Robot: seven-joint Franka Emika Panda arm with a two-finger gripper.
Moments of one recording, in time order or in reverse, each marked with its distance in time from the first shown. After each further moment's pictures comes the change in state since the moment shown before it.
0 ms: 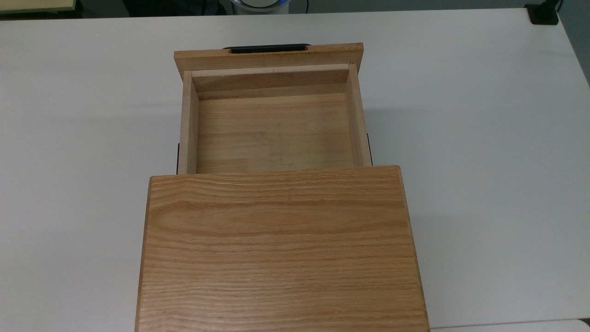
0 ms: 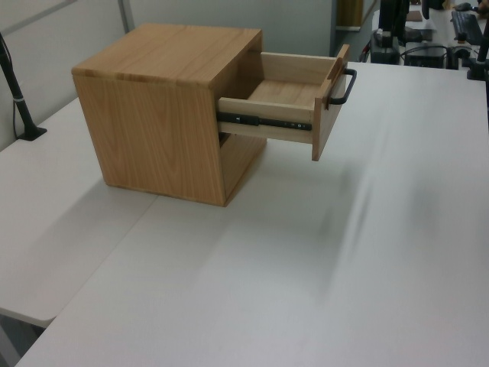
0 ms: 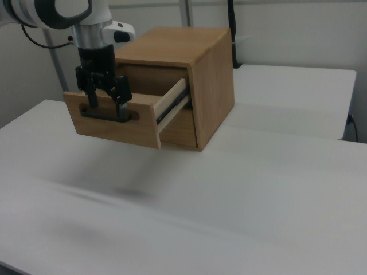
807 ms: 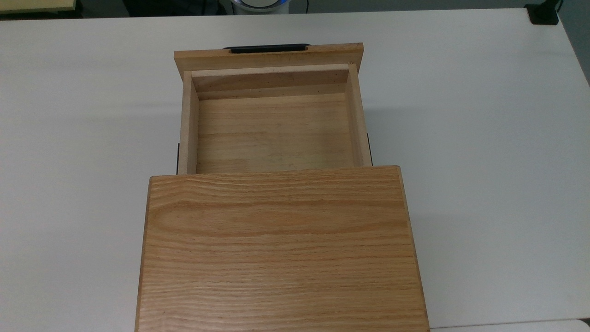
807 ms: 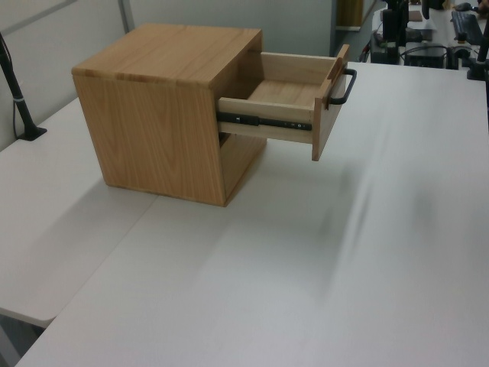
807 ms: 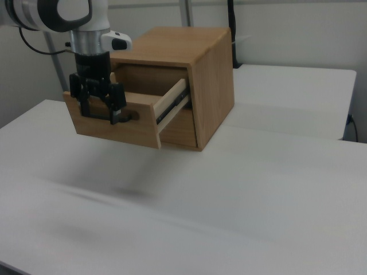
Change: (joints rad) arm 0.018 0.025 0.012 0.003 -0.001 -0.075 -0.040
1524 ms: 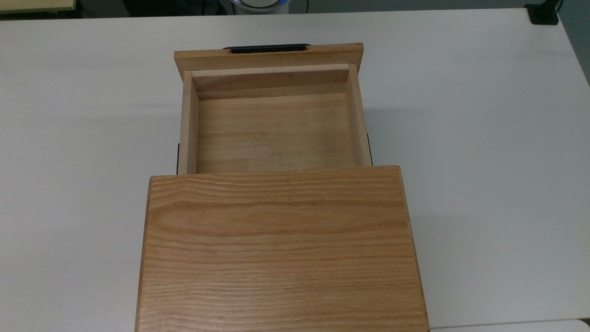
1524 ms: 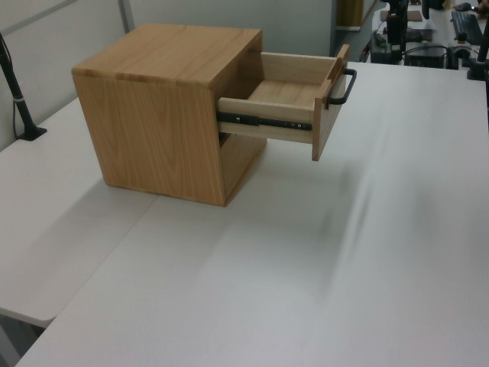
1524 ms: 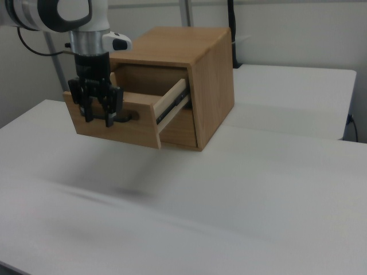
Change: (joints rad) arm 0.001 0.002 0.001 0.000 0.000 -0.010 -0.087
